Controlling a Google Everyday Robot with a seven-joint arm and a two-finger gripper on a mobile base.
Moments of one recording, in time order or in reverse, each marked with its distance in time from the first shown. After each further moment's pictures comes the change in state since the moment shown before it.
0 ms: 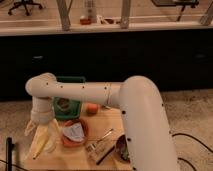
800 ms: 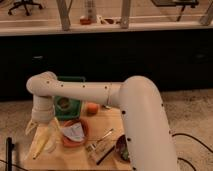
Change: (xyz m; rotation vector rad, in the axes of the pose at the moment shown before) arm 0.004 0.002 -0.005 -0.002 -0.004 -0.006
